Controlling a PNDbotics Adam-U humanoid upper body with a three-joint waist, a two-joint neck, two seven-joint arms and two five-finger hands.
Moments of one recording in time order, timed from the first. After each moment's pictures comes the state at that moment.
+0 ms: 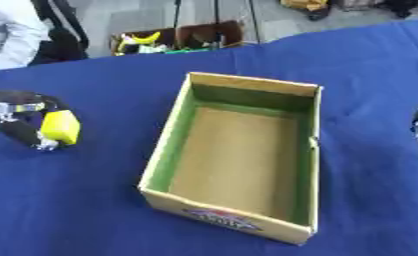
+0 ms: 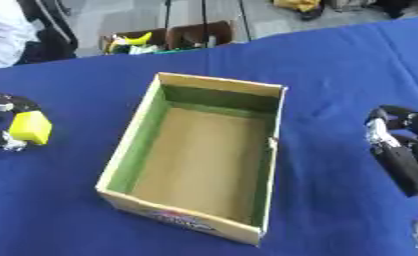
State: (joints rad) left arm -0.88 0.77 0.03 -0.91 -0.98 -0.39 -0.71; right arm -0.41 -0.30 0.04 -1.84 0.25 0.33 -0.18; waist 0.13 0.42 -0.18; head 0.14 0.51
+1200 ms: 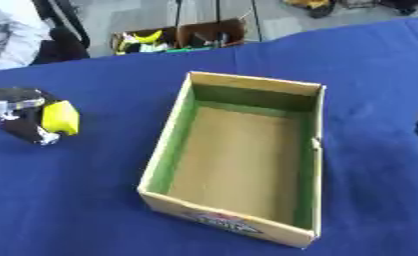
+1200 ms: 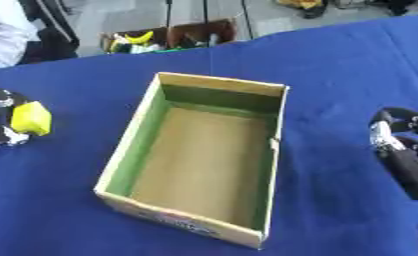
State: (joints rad) left arm -0.89 0.77 0.05 -0.89 -0.94 -0.38 -0.60; right arm -0.40 -0.31 0.04 -1.84 0.24 0.33 -0.18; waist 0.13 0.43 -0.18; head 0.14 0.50
